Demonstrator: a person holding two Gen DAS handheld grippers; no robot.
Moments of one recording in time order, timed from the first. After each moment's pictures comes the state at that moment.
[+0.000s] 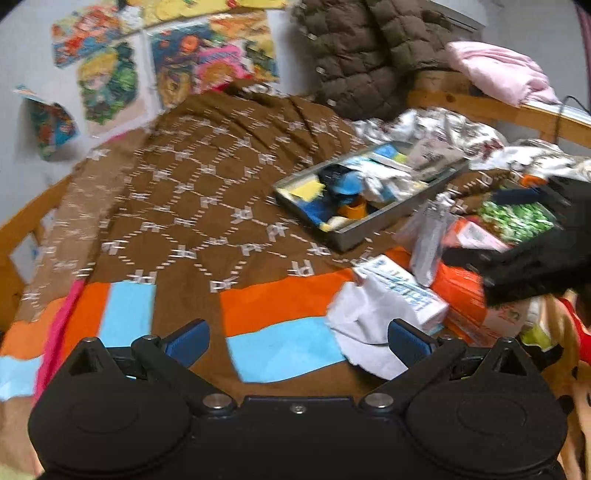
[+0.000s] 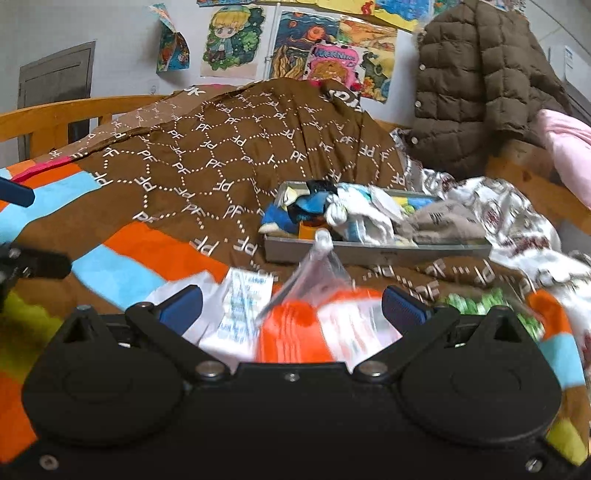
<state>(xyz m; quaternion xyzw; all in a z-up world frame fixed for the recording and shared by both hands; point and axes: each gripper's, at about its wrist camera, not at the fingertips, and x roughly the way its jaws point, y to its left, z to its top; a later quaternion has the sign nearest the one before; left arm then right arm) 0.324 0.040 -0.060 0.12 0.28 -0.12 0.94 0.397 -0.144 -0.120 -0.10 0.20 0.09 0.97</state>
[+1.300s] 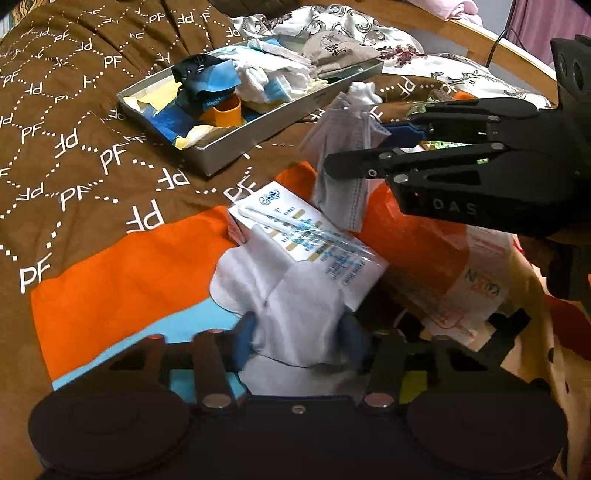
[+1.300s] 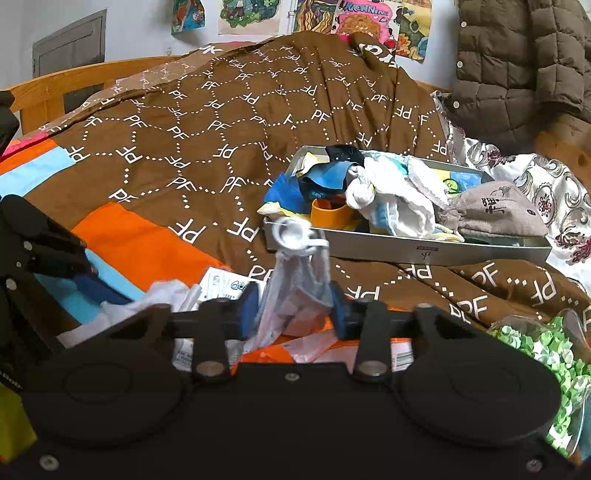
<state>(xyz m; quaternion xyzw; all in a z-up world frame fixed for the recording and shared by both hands) 0.432 -0.007 -0.126 0.11 0.44 -0.32 0.83 0.493 -0.144 -0.149 -0.10 0.27 0.13 0.95</state>
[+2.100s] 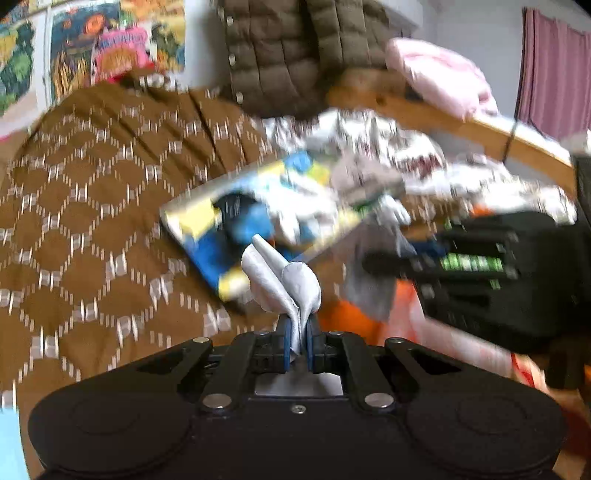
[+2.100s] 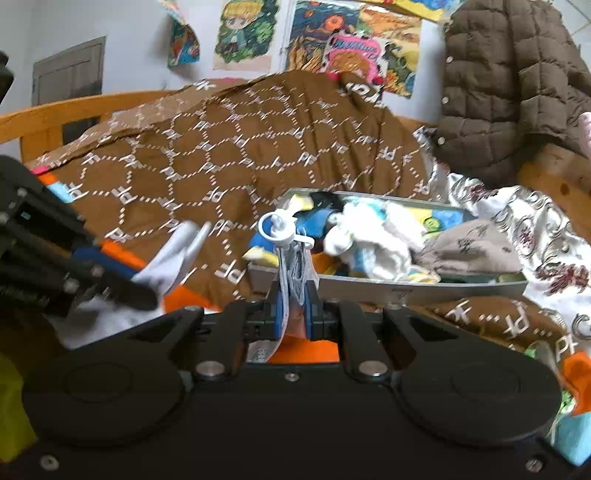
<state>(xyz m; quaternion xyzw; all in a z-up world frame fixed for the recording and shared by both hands) 0.452 -0.022 -0.050 0.08 0.30 -0.28 0.91 0.480 -0.160 -0.113 -0.10 0.20 0.11 0.97</state>
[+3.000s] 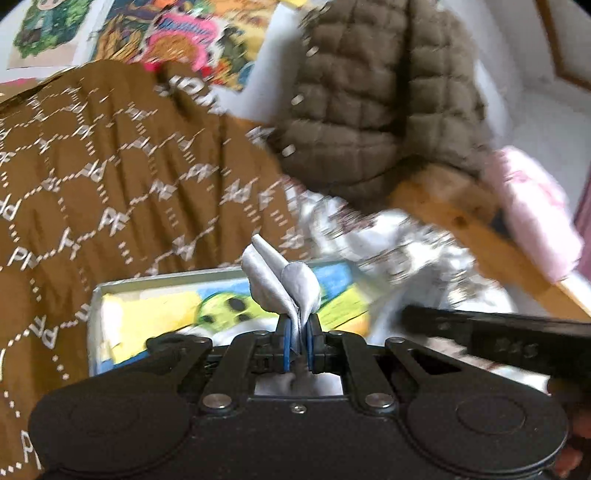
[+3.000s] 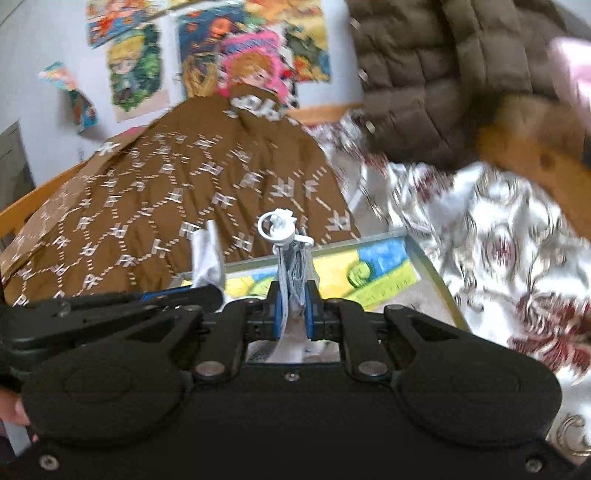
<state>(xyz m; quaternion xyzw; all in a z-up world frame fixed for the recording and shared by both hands) 0.650 -0.117 -0.063 -0.10 0.26 -0.20 0.94 0.667 -0.308 -0.045 0.06 0.25 0.05 0.96</state>
